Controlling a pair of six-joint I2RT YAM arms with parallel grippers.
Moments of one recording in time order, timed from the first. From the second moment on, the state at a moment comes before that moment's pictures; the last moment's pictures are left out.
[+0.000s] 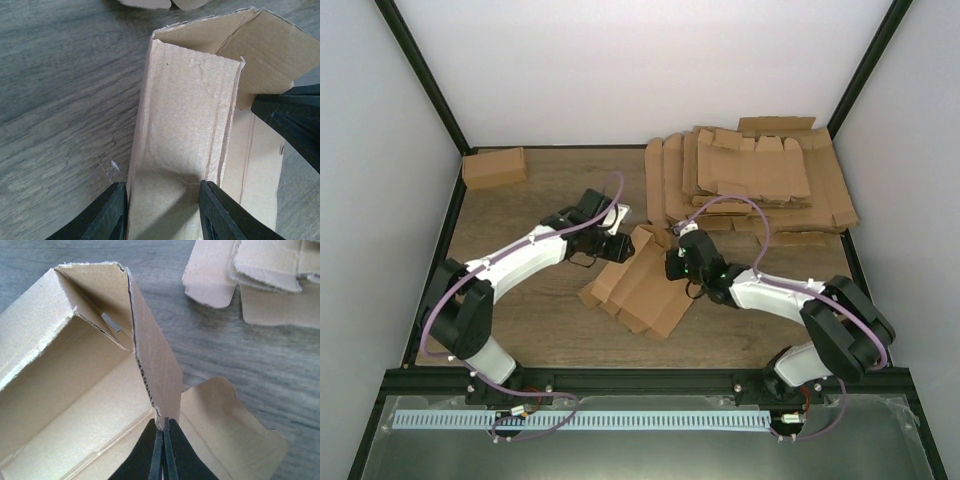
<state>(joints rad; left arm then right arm) -0.60 1.61 1.13 -0.52 0.26 -0.27 0.70 1.45 0.65 0.15 0.10 0.40</state>
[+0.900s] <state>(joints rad) -0.69 1.60 1.08 -0.49 0.26 -0.29 0.78 1.40 0.51 0.15 0.10 0.64</state>
